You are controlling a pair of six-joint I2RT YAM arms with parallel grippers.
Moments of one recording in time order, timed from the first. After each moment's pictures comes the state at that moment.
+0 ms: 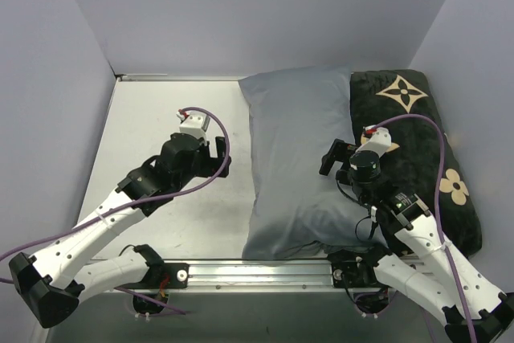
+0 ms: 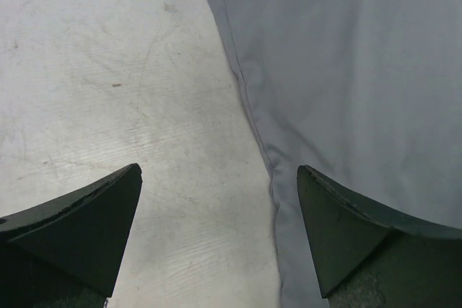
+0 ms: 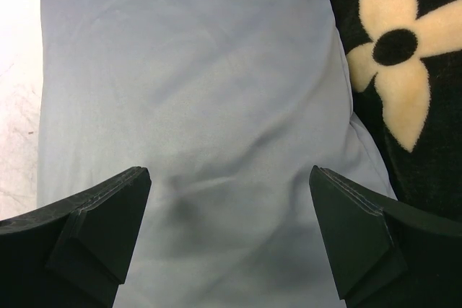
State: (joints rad) left arm -0.74 0.99 0.98 -0.51 -0.31 -0.46; right arm 0.57 0.76 0.77 -0.56 0.48 0.56
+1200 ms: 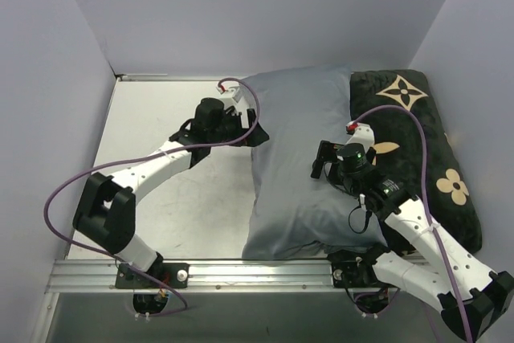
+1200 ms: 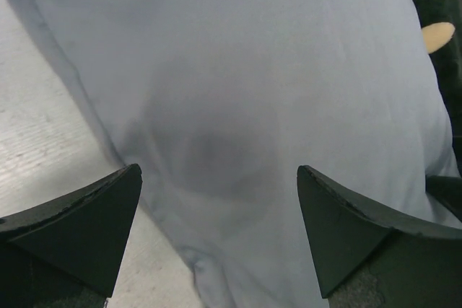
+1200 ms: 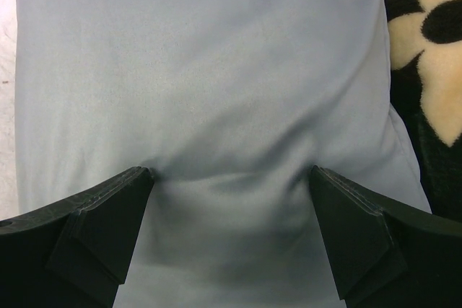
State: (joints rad) left arm -0.55 1.53 1.11 -0.04 0.26 -0.52; right arm 0.59 0.89 0.82 -0.62 0.39 0.54
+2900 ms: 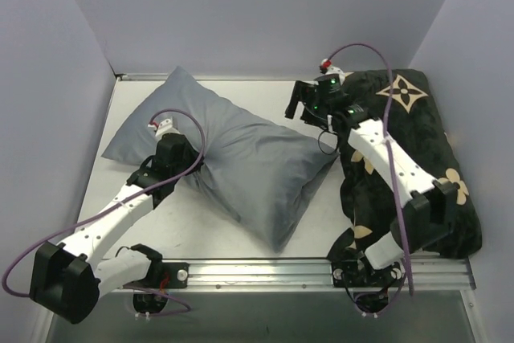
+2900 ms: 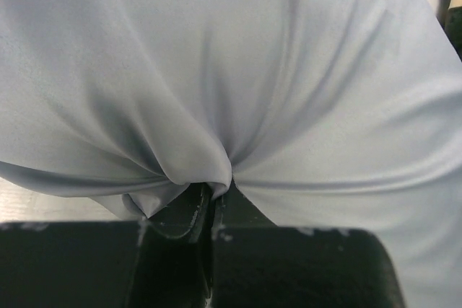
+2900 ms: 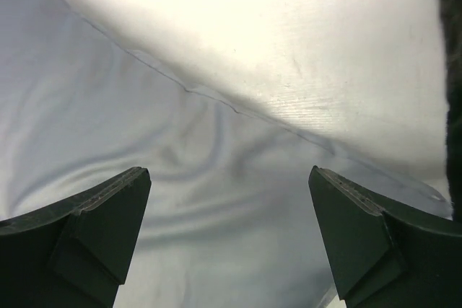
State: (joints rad) left arm -0.45 1.07 0.73 -0.25 -0.24 -0.80; right arm 0.44 1.59 1.43 -0.53 0.12 0.53
